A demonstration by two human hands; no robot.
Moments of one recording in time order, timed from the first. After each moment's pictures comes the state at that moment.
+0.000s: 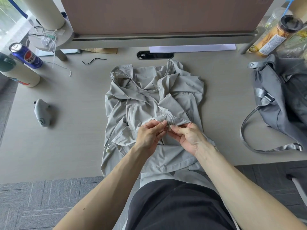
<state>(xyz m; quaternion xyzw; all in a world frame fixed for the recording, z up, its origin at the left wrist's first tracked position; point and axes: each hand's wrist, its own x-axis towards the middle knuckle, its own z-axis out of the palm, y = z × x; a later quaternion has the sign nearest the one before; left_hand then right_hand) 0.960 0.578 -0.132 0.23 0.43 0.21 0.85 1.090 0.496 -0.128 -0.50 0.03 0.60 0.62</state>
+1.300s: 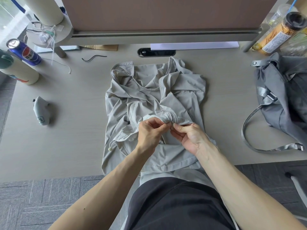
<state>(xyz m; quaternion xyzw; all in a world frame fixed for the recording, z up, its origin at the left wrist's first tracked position) 0.960 0.576 -0.134 0.46 0.43 0.26 0.73 1.086 0.500 -0.115 -0.54 0.08 0.58 0.60</state>
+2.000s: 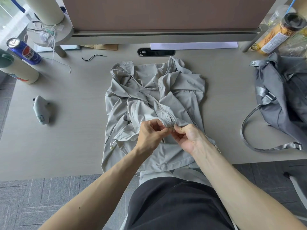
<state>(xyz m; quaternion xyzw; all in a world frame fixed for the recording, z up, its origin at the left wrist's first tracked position) 0.950 0.572 -0.135 0.49 0.40 0.22 0.75 1.078 0.505 -0.110 -0.54 0.18 0.57 0.59</state>
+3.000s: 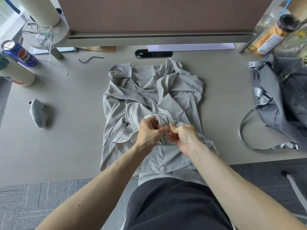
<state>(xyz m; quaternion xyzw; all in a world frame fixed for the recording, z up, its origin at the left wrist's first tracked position) 0.961 0.587 -0.136 0.53 0.43 0.19 0.71 1.066 0.516 -0.100 -0.66 0.11 0.52 0.53</state>
